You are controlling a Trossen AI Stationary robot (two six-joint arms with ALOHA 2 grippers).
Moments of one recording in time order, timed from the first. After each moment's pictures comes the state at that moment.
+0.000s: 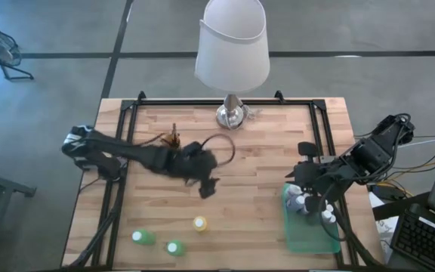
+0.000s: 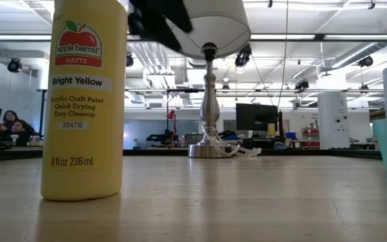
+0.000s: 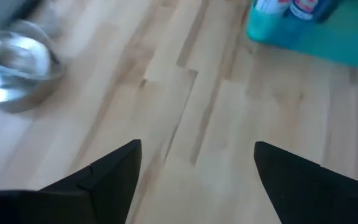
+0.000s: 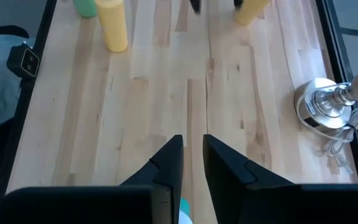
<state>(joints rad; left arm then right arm) -0.24 1.55 1.39 -0.68 -0.35 -0.45 0.63 1.30 1.63 -1.36 0.44 0.45</state>
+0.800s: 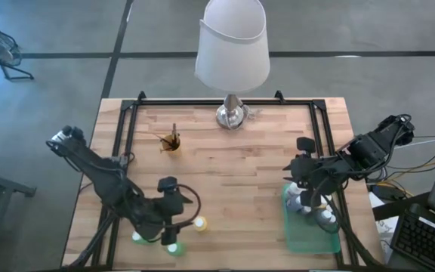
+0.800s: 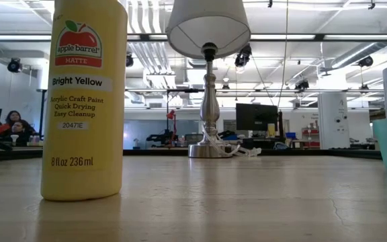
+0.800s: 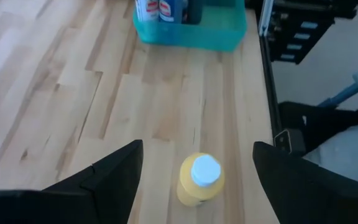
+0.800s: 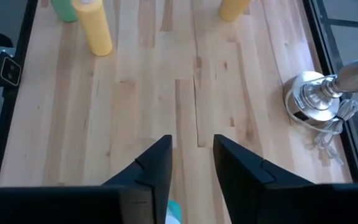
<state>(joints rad) -0.70 1.44 1.43 -0.77 -0.52 -0.63 0.57 1.30 1.63 -1.35 0.44 0.45</state>
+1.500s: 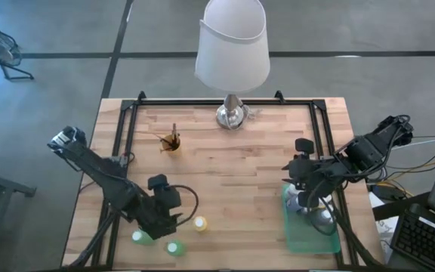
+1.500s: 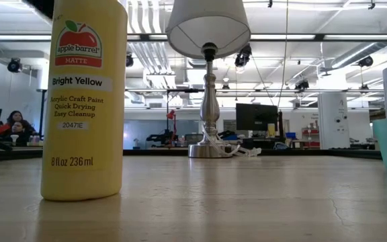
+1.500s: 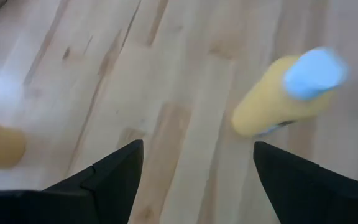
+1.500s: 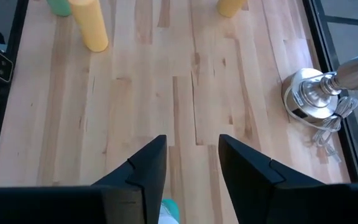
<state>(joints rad) -0.69 1.45 1.28 -0.99 -0.48 -0.88 0.57 1.32 1.62 -1.35 0.45 0.46</state>
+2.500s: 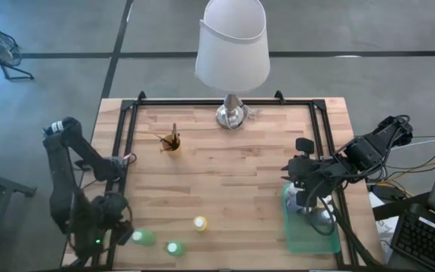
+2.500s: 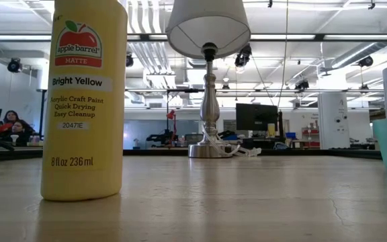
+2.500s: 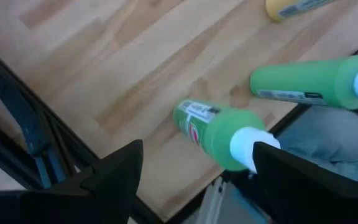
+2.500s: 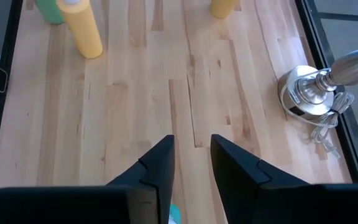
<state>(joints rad) -1.18 1.28 1.24 -1.29 -0.27 -2.11 0.57 1.32 1.62 -1.35 0.47 0.49</state>
